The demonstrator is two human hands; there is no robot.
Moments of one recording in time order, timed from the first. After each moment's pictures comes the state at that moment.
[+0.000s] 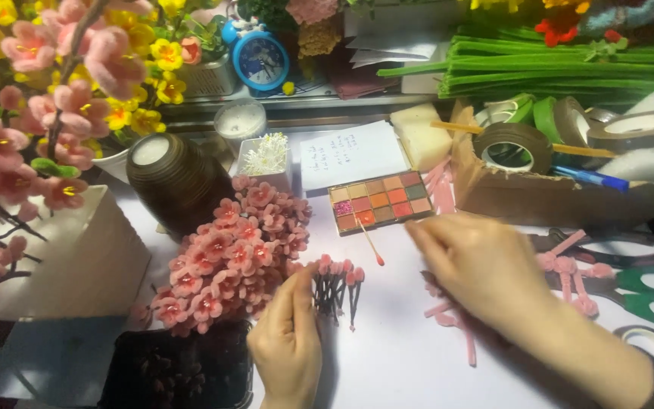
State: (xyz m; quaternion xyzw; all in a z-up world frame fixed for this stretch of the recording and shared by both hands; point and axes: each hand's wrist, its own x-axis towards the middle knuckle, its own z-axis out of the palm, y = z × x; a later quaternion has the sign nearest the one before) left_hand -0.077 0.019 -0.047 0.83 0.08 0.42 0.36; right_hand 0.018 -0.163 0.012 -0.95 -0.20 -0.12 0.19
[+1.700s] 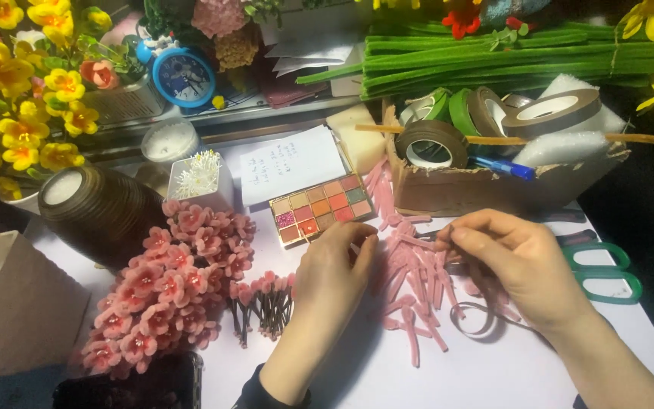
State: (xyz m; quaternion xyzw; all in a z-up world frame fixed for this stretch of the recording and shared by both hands) left_hand 0.015 -0.052 -0.022 0.92 0.00 0.06 0.38; right_hand 0.017 -0.251 -0.012 -0.67 0.05 0.04 0.74
